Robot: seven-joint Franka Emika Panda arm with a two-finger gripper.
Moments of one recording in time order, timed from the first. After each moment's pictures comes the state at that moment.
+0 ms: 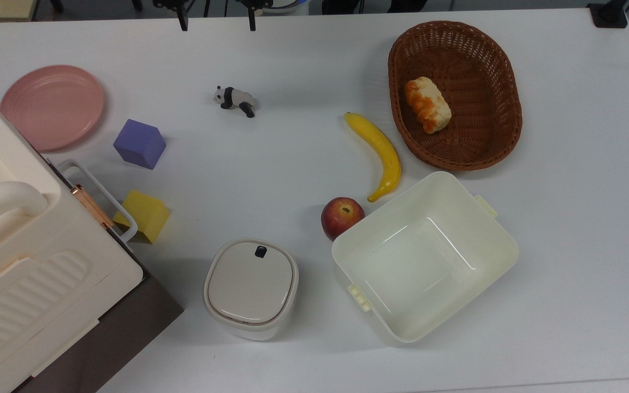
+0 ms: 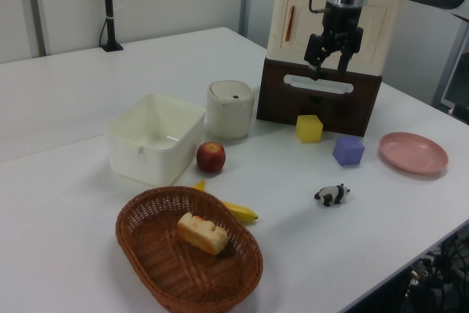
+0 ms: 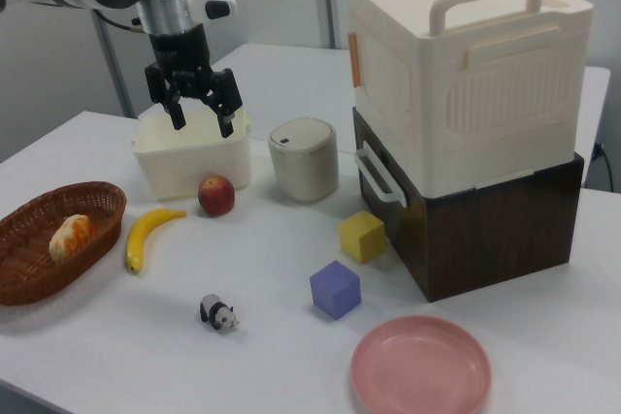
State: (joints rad) arm -0.02 0.00 -0.03 -1.62 -0.03 1.63 -0.09
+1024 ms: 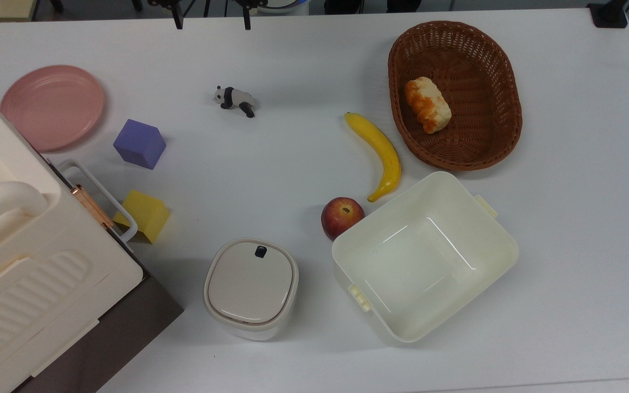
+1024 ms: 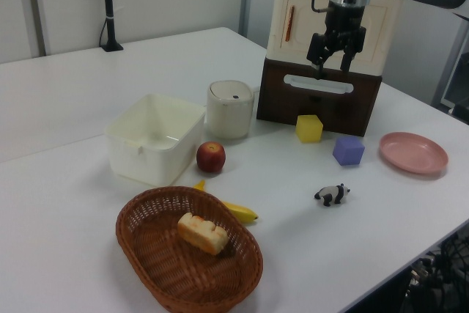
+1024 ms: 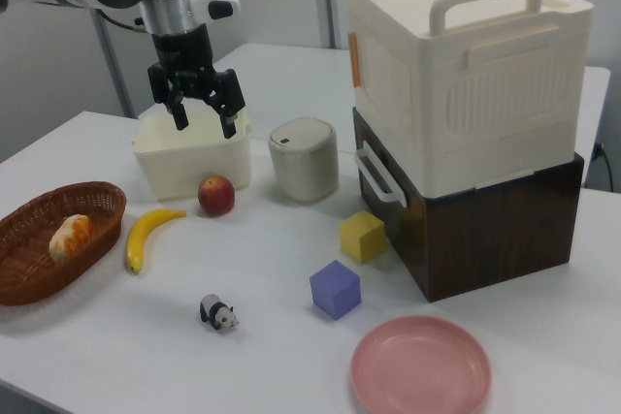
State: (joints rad) arm -0.02 0.00 -0.04 -1.62 -0.03 1.63 -0.09
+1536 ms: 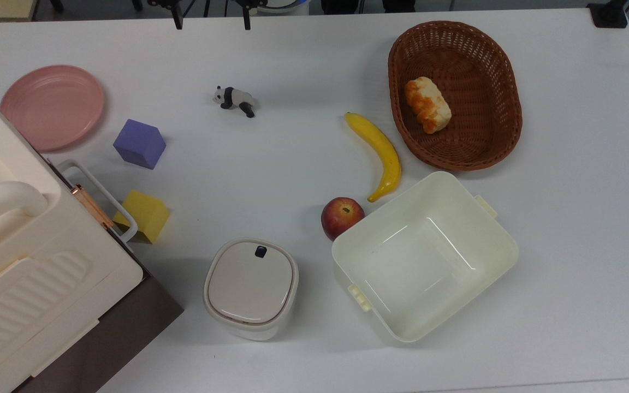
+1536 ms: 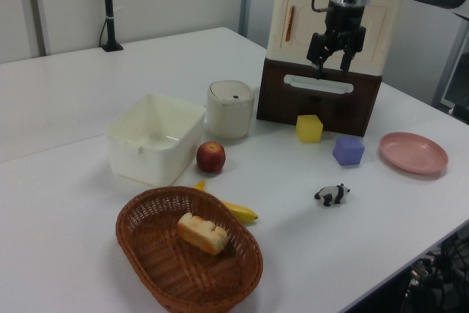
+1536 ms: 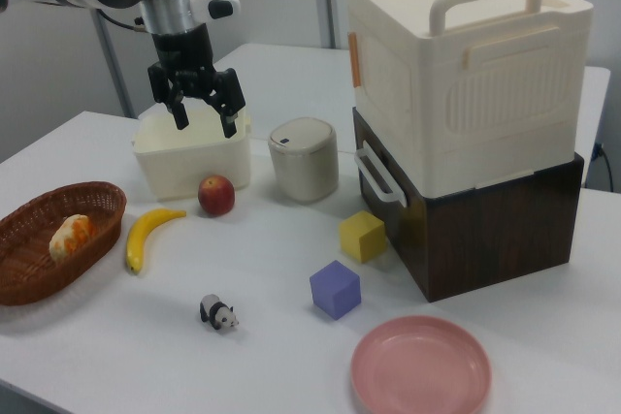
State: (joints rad) arm -0.02 0.00 -0.04 -1.61 -0.03 1.63 -0.09
